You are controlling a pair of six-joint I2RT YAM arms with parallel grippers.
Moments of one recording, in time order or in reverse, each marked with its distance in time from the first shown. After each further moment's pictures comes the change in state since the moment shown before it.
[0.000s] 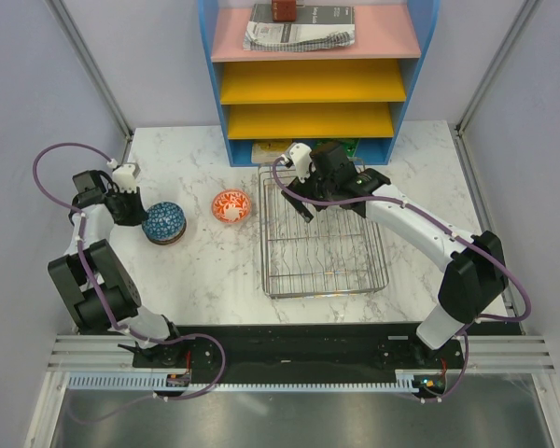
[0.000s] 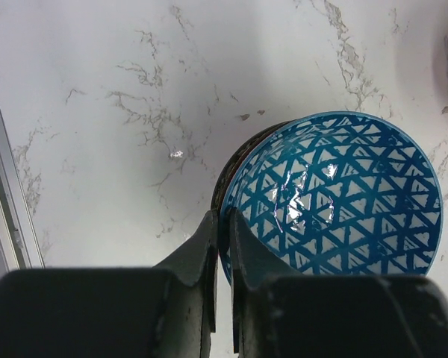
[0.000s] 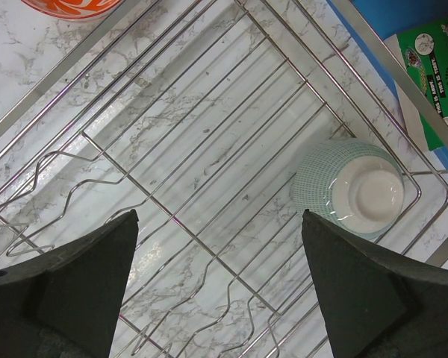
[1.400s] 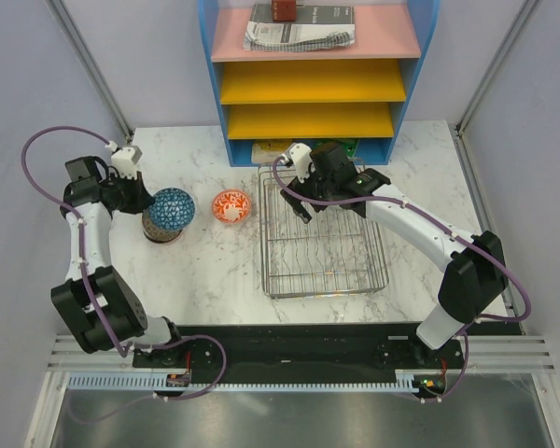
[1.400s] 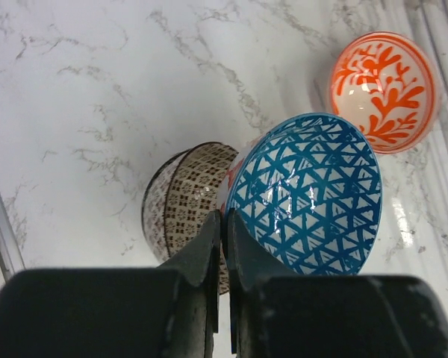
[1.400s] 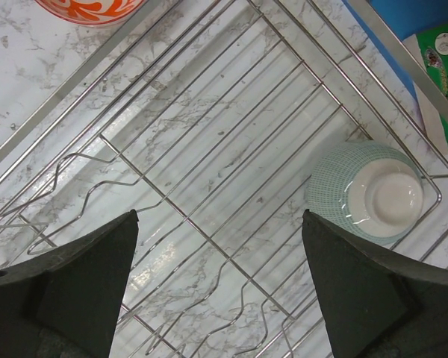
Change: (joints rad) left arm -0.037 -0.132 0.112 -0.160 0.144 -0.018; right arm 0.000 0.000 0.000 0.000 -0.031 0.028
